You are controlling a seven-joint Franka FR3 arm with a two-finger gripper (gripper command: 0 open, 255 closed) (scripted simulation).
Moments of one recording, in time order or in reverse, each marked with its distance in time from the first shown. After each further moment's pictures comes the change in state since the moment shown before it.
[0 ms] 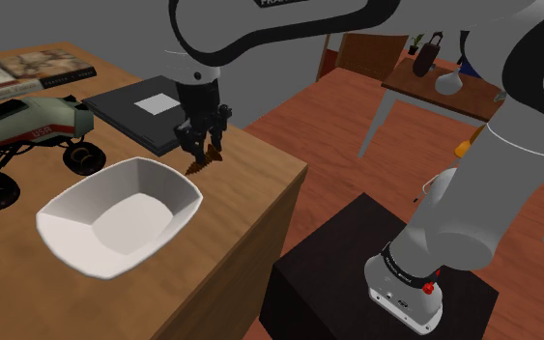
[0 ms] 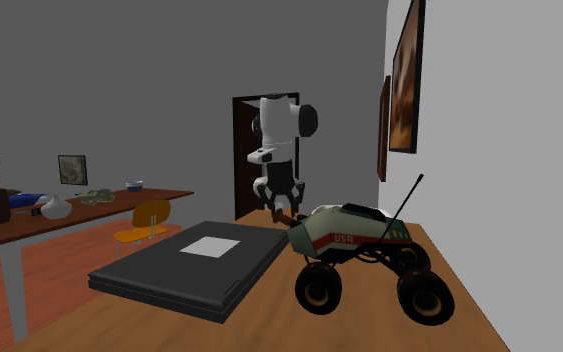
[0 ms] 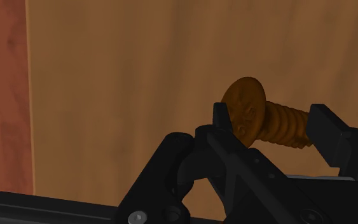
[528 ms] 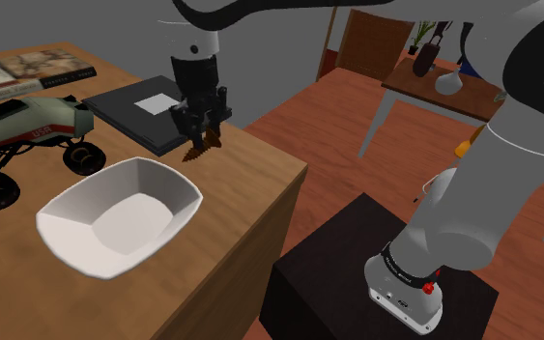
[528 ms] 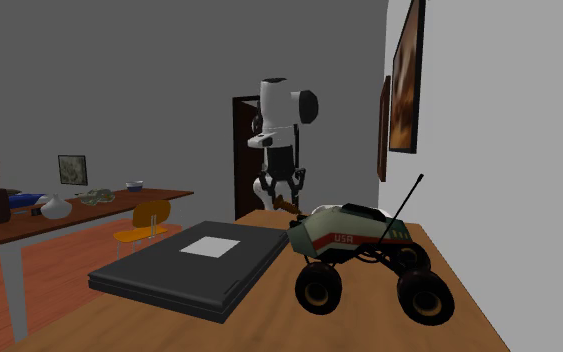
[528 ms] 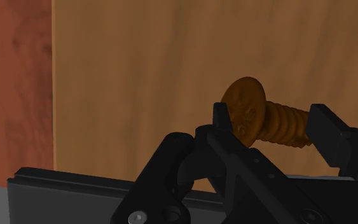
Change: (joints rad) arm 0.001 -0.001 0.001 0.105 0.000 -0.105 0.008
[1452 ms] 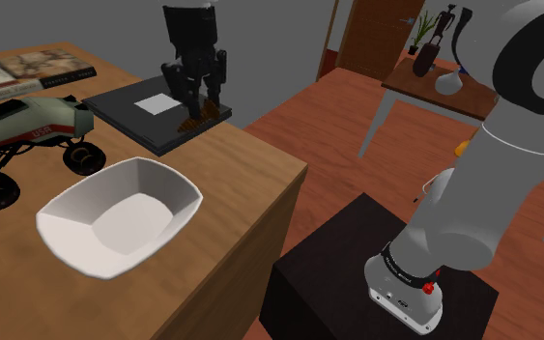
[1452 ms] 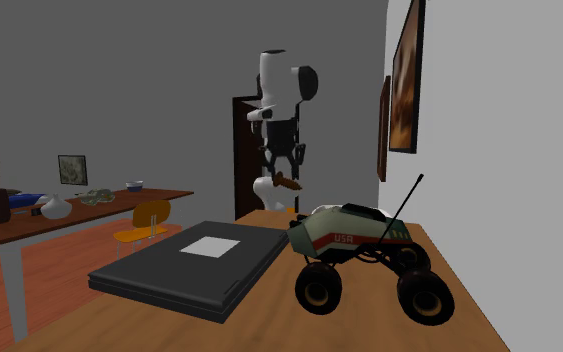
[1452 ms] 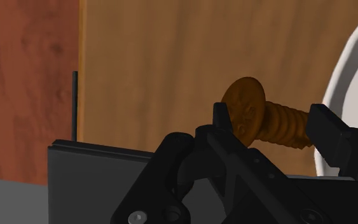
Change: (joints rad) arm 0.005 0.032 0.003 0.222 -0.009 -0.191 0.018
